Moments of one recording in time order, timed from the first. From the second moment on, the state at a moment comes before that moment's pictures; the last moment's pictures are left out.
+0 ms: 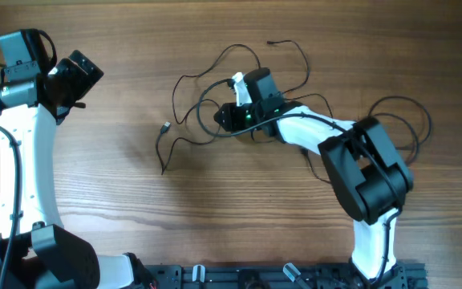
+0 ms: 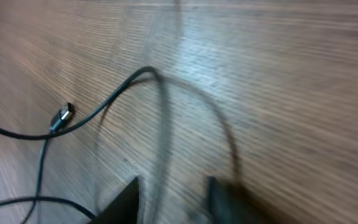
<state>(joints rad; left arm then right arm) 0.27 1.57 1.42 -0.83 0.06 -0.56 0.52 2.10 1.21 0.02 -0.45 0.39</state>
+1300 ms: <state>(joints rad) 0.27 1.57 1.42 -0.84 0.06 -0.56 0.56 1.69 1.33 -0.78 -0.34 0.10</state>
